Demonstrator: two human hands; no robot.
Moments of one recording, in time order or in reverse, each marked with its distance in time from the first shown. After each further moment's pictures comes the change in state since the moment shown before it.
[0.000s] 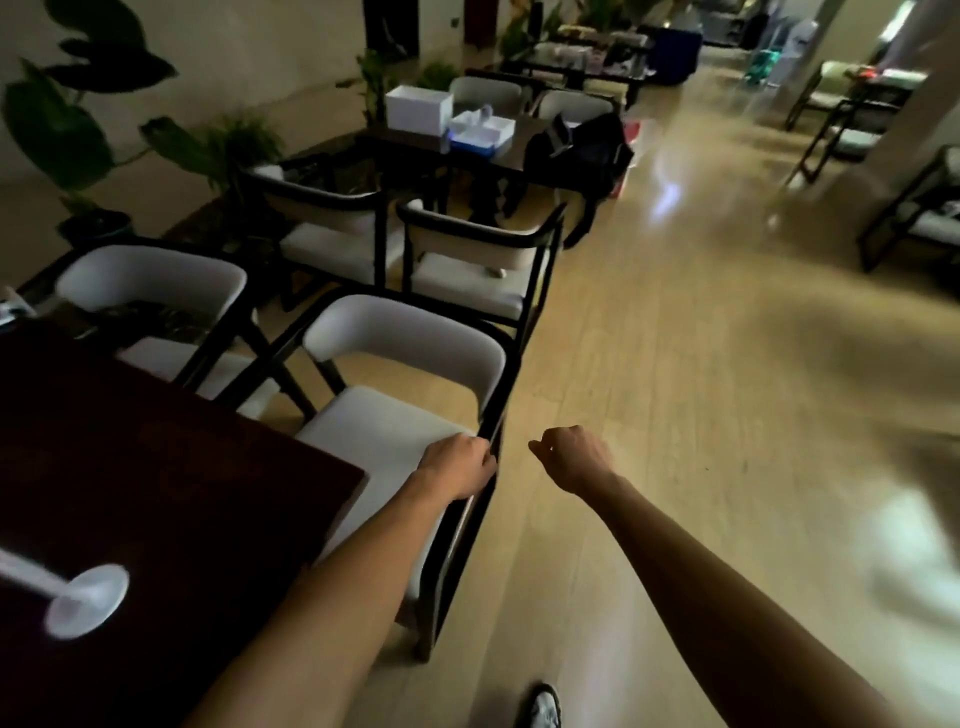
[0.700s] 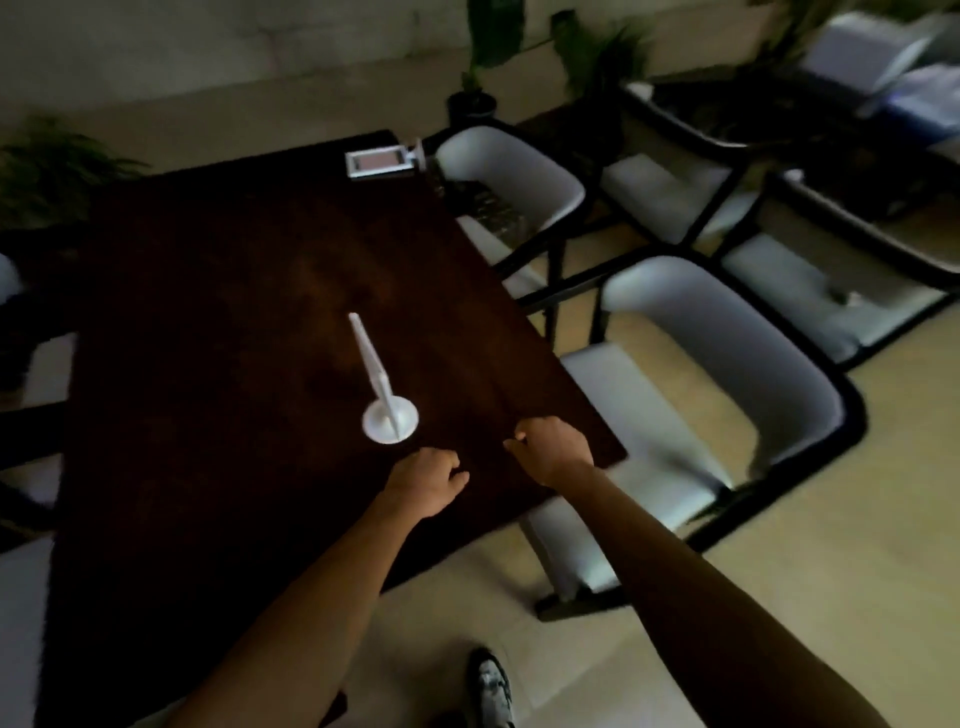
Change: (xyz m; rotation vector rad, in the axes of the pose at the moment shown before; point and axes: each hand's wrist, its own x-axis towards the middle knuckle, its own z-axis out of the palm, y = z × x) left_hand -0.194 -0.294 0.038 -0.284 0.102 -0.726; right_hand 0.014 -0.342 0.140 -0.030 -0.370 -0.658
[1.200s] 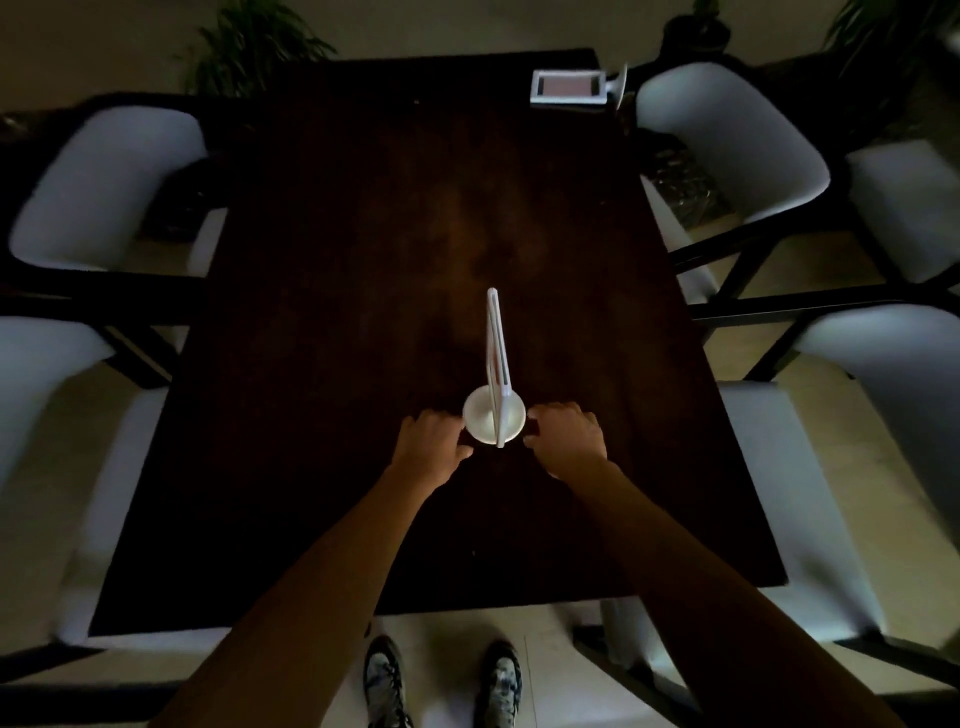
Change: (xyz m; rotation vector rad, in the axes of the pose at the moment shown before) left_hand 0.062 -0.126 0.002 0.042 0.138 -0.362; right_hand 0.147 -0.082 0.085 -0.245 -0.154 -0.326
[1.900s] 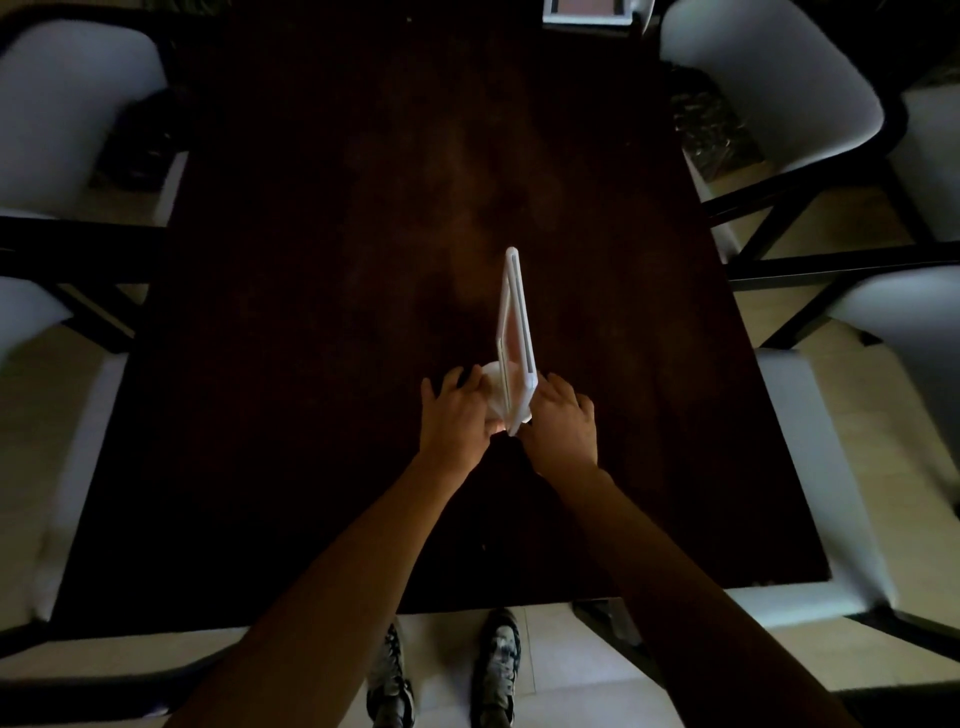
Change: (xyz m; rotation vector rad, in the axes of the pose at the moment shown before) left_hand 0.029 0.009 0.039 -0.078 0.131 0.013; right_hand 0.016 -0.013 0.056 0.090 0.133 -0.033
